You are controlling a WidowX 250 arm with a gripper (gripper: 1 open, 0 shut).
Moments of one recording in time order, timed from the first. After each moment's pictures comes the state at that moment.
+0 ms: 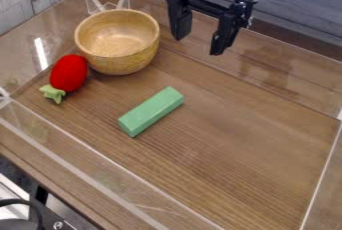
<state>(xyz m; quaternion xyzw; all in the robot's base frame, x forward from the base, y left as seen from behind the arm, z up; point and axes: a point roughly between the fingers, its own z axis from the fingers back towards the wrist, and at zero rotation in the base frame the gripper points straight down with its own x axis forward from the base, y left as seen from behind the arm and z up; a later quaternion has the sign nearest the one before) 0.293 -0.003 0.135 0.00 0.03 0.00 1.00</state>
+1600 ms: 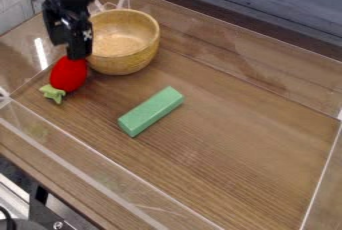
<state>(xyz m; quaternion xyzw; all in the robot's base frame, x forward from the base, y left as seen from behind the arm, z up) 0.242 0.171 0.083 -0.01 0.05 -0.12 0.99</state>
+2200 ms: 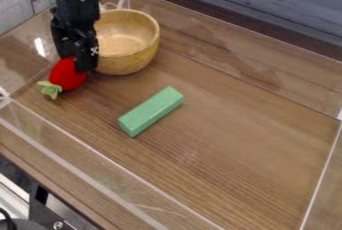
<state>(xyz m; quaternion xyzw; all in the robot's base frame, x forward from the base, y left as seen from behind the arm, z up) 0.253 0.178 0.053 -0.02 0.05 -0.10 0.99</state>
